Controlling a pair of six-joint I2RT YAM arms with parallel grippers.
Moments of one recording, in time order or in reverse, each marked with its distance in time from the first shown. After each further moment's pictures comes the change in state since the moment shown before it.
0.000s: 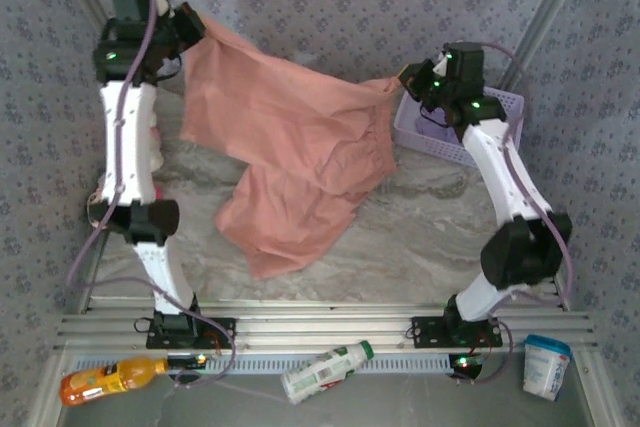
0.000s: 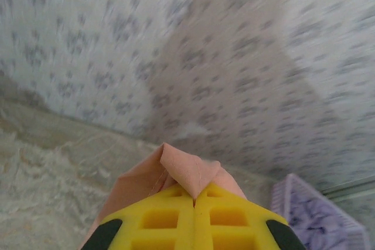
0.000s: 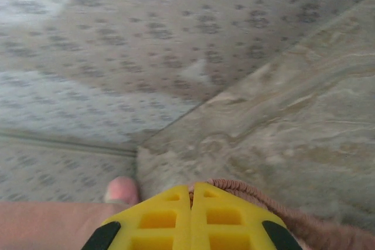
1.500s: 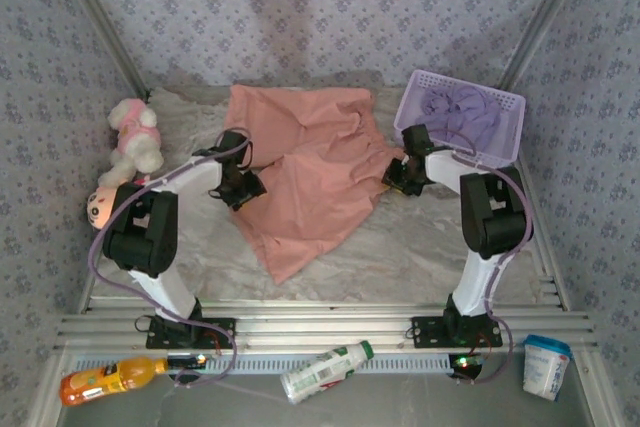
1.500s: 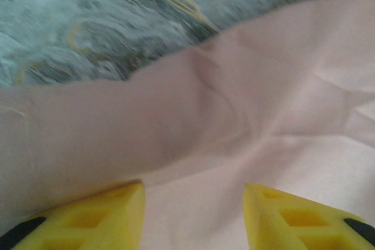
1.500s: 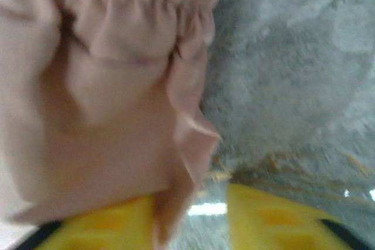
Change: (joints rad) left arm -0.222 -0.280 -1.512 0.364 -0.042 -0.258; right arm 0.068 0.203 -0.475 -0.059 0.135 -0.273
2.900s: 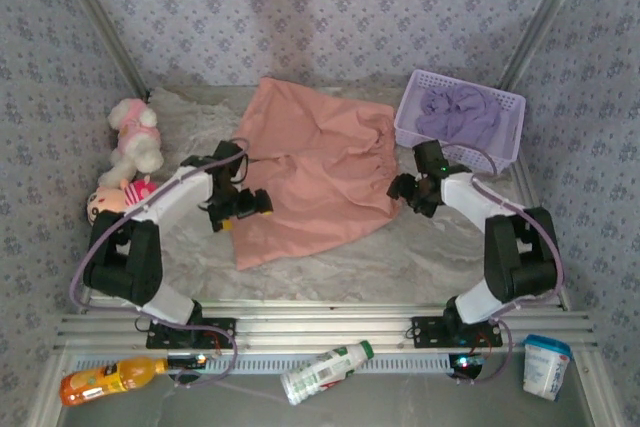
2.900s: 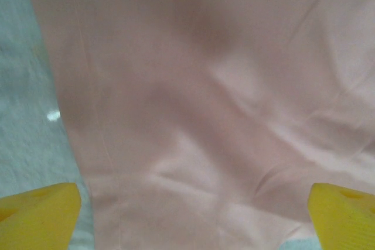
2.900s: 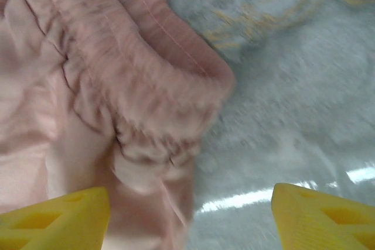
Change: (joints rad) left arm -0.044 -0.223 -0.091 -0.264 0.072 0.156; right arm 0.008 -0.311 -0.226 -0.080 0.078 0.051
